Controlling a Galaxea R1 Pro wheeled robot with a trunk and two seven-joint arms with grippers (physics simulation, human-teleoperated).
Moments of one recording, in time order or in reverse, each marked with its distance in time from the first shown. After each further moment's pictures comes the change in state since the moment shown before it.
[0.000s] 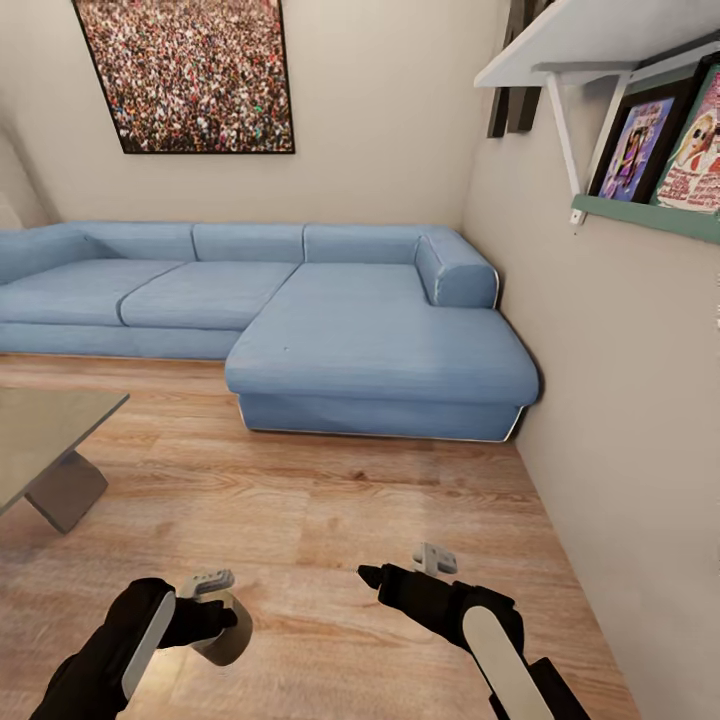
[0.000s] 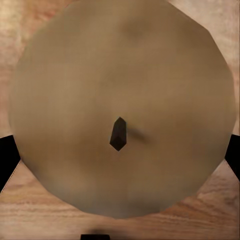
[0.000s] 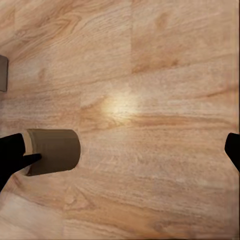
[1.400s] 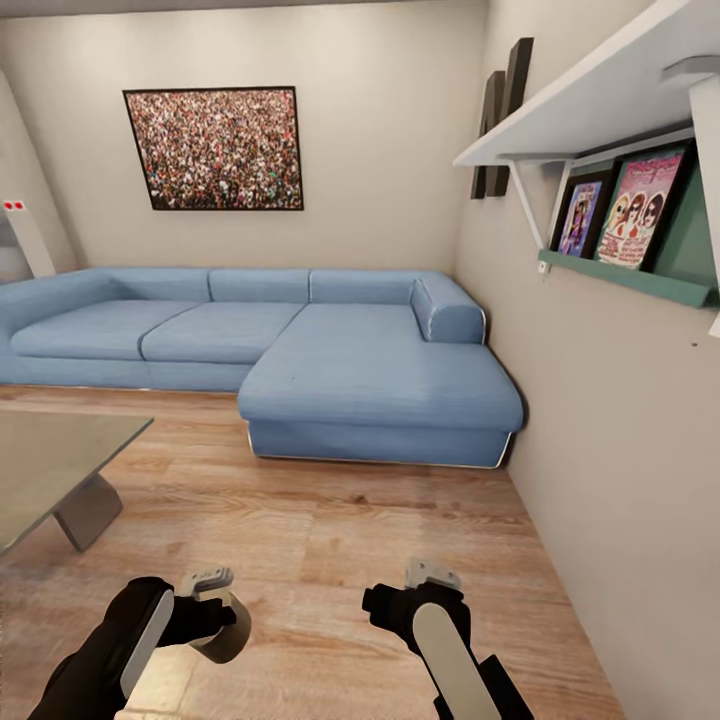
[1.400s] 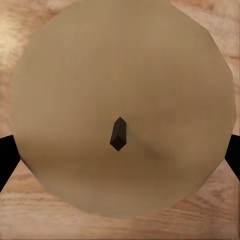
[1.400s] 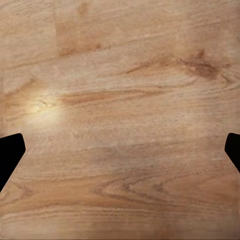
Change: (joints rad) left arm 0.001 0.000 0.009 -0.009 0.002 0.002 0.005; right arm -0.009 0.160 0.073 -0.004 -0.006 0.074 -0.611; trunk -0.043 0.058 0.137
